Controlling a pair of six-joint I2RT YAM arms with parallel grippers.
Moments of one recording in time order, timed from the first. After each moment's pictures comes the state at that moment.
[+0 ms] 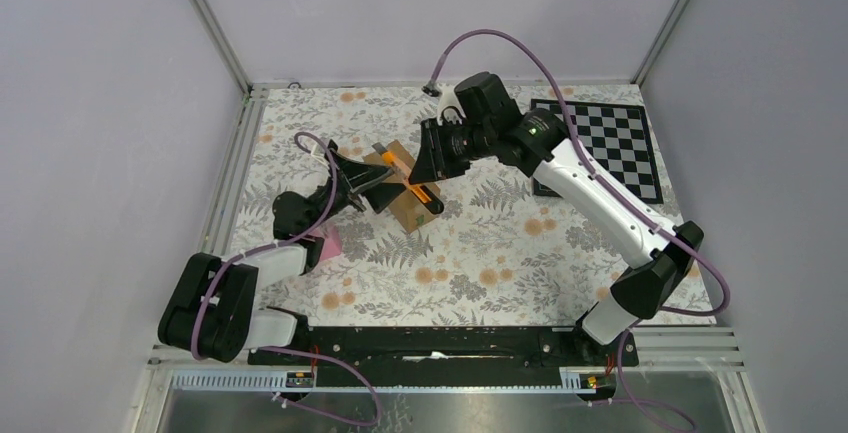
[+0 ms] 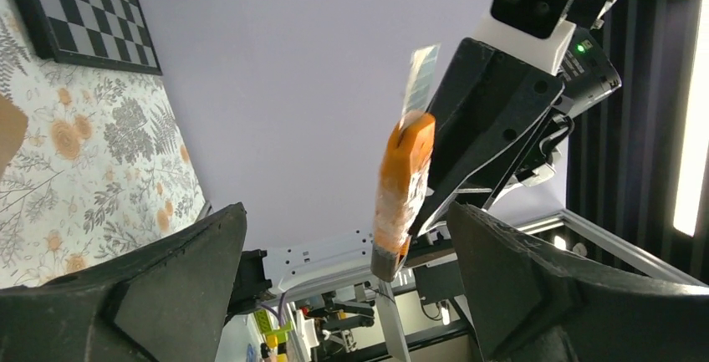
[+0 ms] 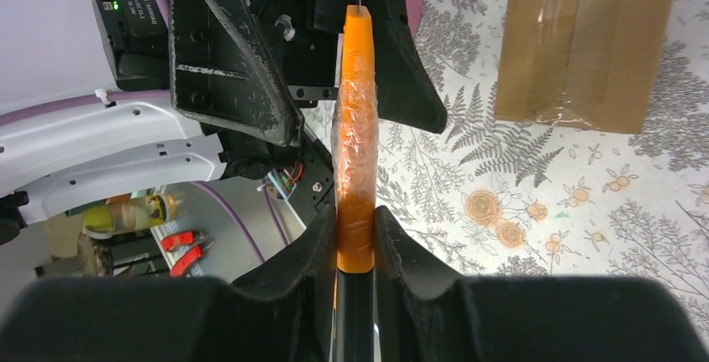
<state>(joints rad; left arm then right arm) -0.26 1.30 0.35 1.31 0.74 -1.74 0.76 1.61 1.77 -0.85 -0.42 0.48</state>
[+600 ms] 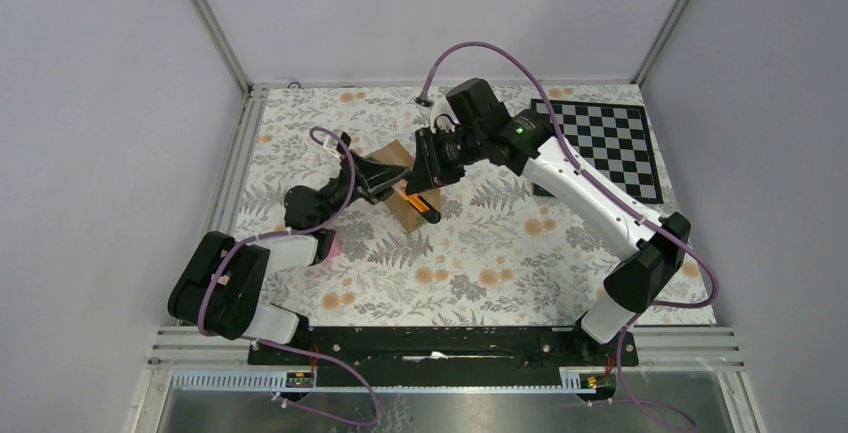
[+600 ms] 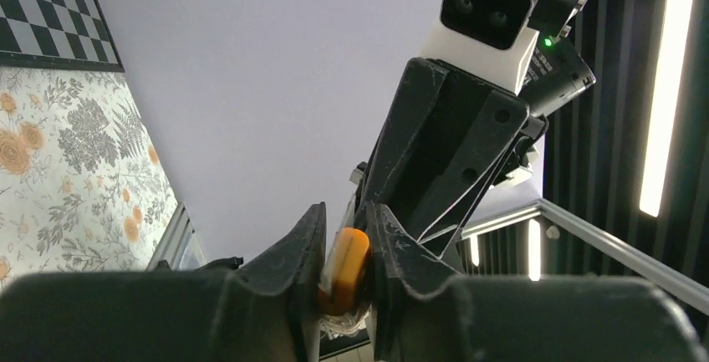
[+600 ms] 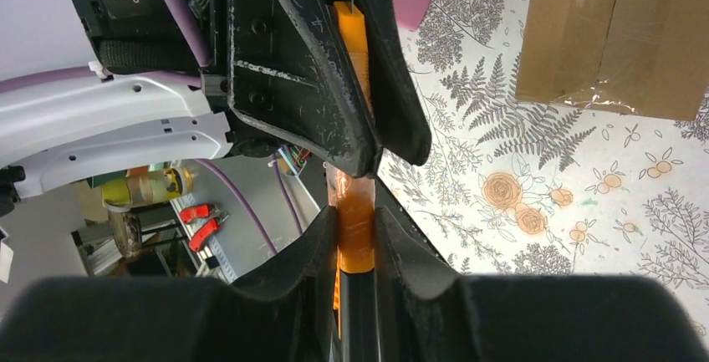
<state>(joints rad) -0.34 1.42 0.43 1.44 0.71 -1.80 0.76 1.65 1.74 -0.86 -0.51 0.48</state>
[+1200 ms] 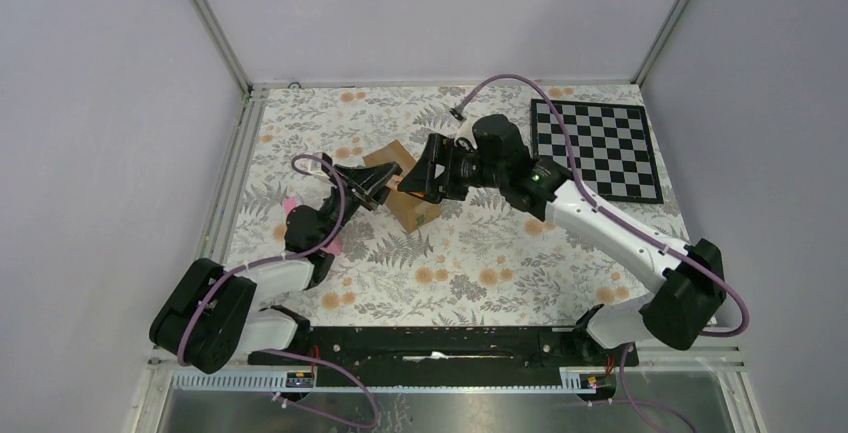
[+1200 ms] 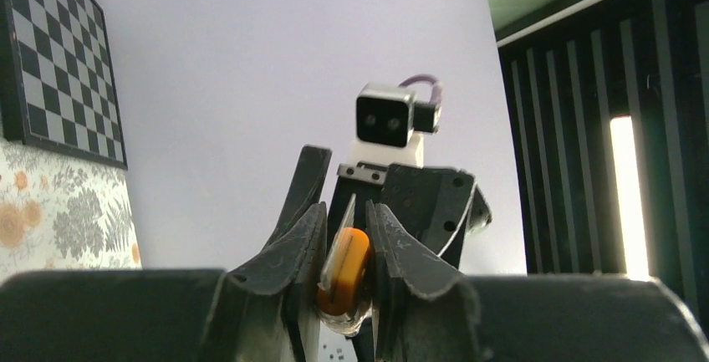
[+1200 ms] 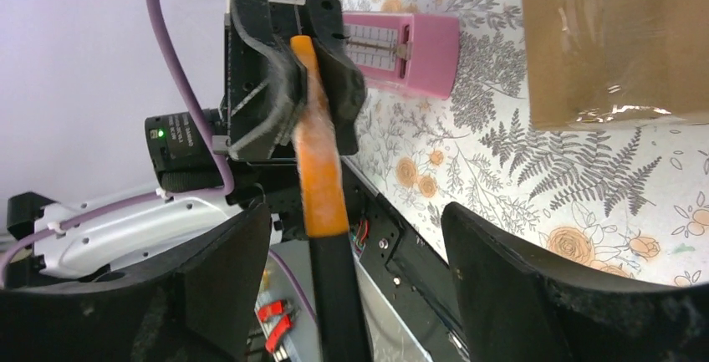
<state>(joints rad) -0.44 1.26 0.28 1.33 0.28 -1.78 0.76 1.43 1.28 -0.34 -0.41 0.84</state>
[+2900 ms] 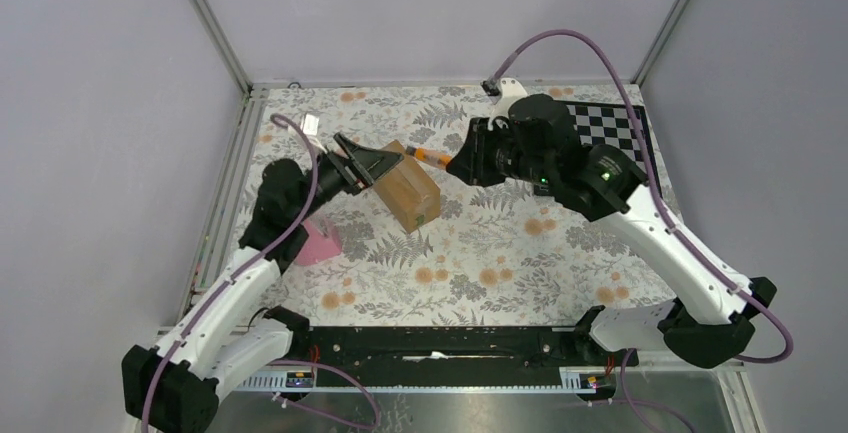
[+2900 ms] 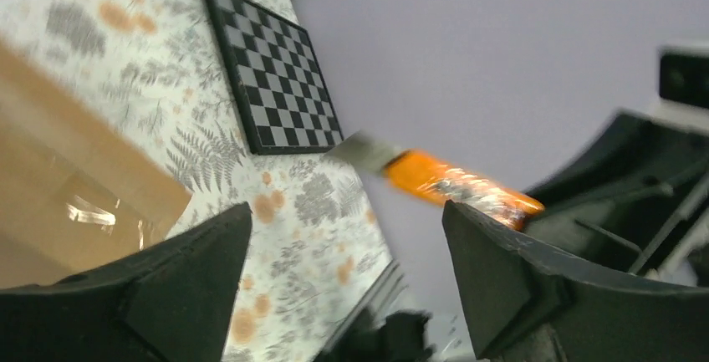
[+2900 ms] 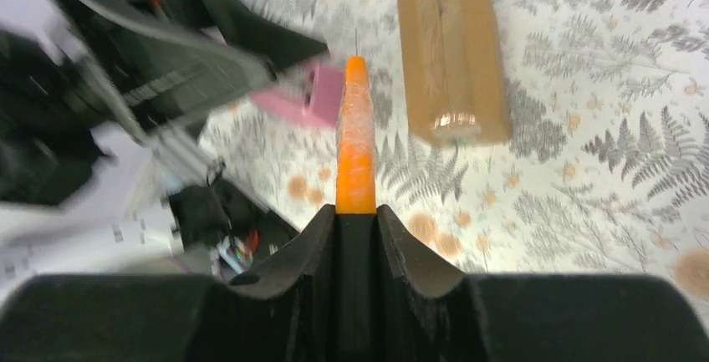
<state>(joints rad) -0.39 0.89 0.61 0.28 0.34 -1.12 0.83 1.29 1.59 -0.76 0.02 0.57</state>
